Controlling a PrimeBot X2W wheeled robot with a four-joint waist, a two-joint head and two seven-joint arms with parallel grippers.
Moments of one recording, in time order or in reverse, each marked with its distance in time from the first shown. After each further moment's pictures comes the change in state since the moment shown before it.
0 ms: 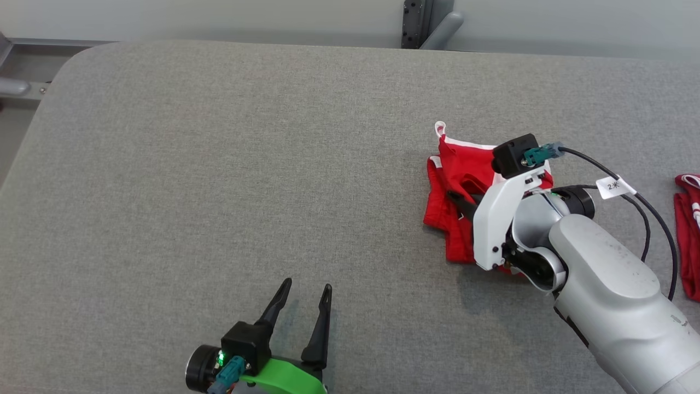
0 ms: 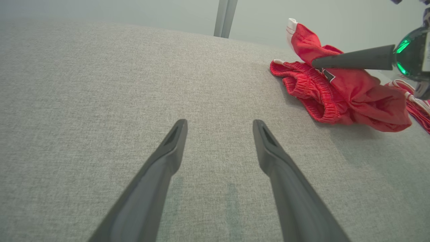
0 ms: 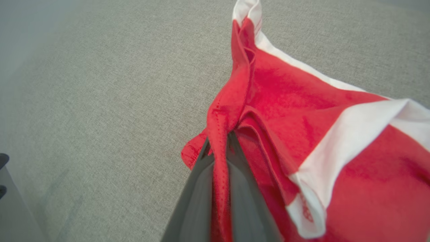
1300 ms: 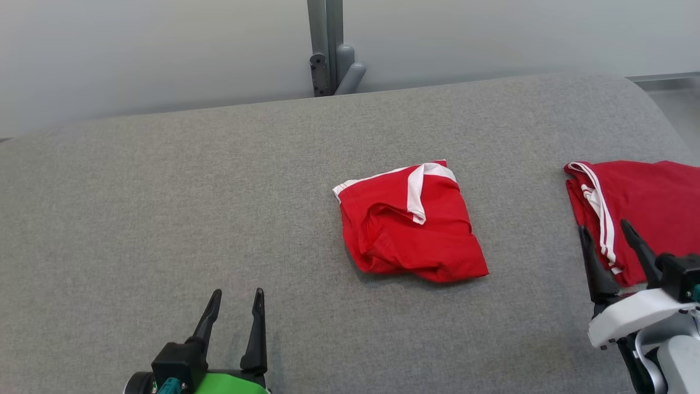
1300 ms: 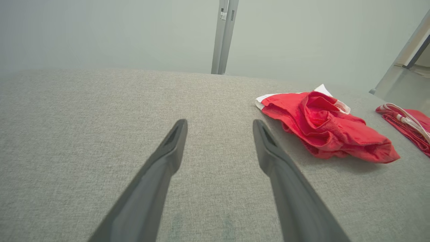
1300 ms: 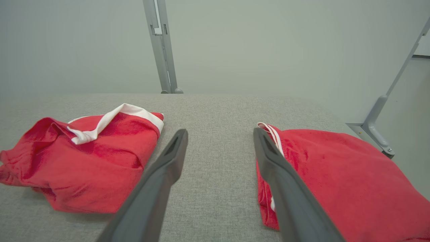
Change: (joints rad) left arm 0.128 -0.020 0.271 -0.070 0.101 -0.043 0.000; right arm 0.514 -0.045 -0.503 -0.197 -0.345 0.000 -0.601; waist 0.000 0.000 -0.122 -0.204
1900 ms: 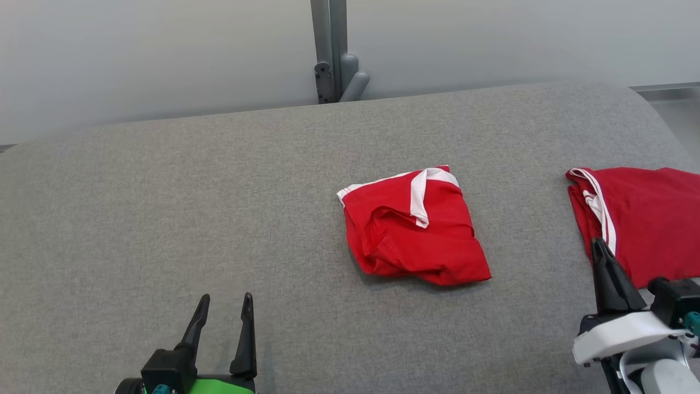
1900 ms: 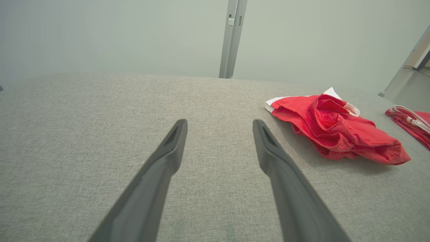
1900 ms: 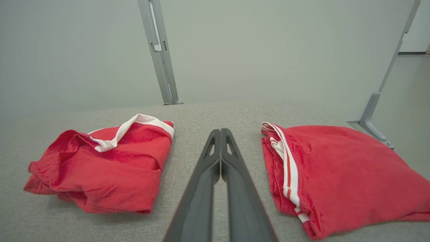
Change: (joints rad) left arm 0.031 -0.034 0.093 -0.005 0.073 -0.055 0.000; right arm 0.128 0.147 -0.129 -0.123 -0.096 0.000 -0.003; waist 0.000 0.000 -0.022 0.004
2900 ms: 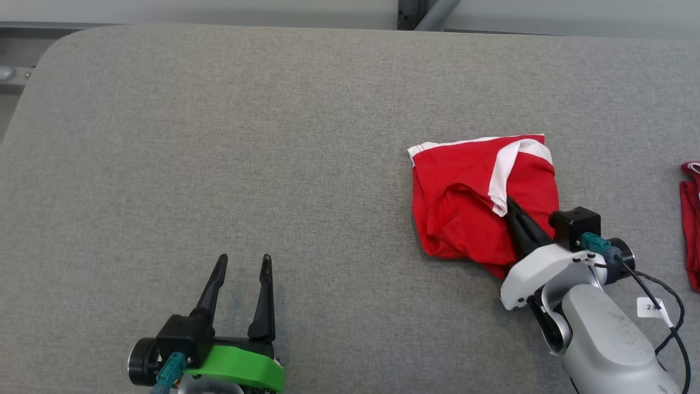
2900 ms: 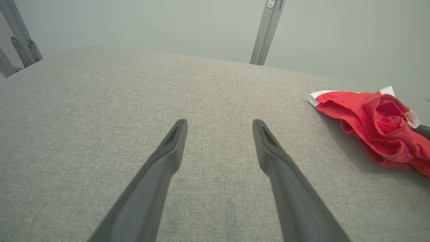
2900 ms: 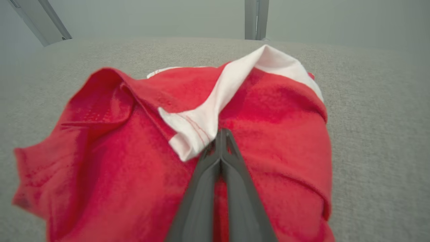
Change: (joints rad) left arm -0.096 -0.003 -0.071 -0.029 -0.025 0.037 0.000; right arm -0.405 0.034 0.271 0.439 0.012 0.000 -0.001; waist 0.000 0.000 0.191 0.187
